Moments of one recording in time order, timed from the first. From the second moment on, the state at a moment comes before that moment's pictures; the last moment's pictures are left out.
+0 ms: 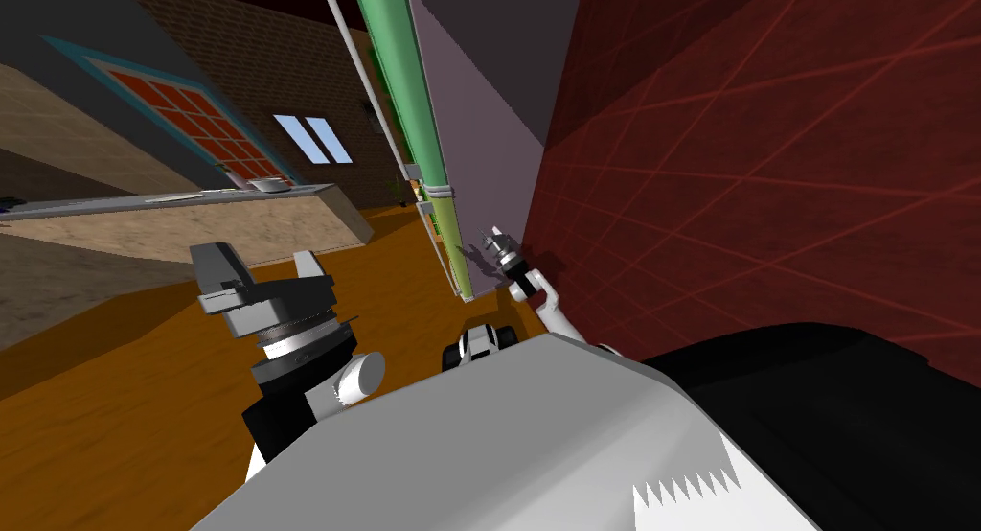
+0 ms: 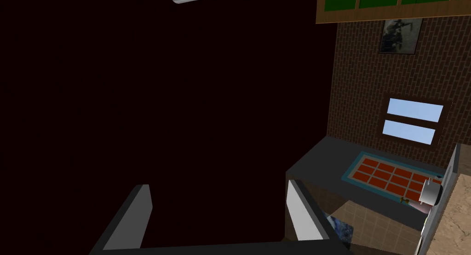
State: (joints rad) left arm 0.47 -0.02 0.03 -2.38 0.05 -0.46 -0.09; right arm 0.03 -0.23 0.21 -1.97 0.49 -0.15 0.45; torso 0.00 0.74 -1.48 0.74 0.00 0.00
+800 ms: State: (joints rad) left arm 0.47 -0.02 0.03 -2.38 0.05 -0.46 -0.09; right arm -0.15 -0.24 0.29 -1.83 0.68 -0.06 0.64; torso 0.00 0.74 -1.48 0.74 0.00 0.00
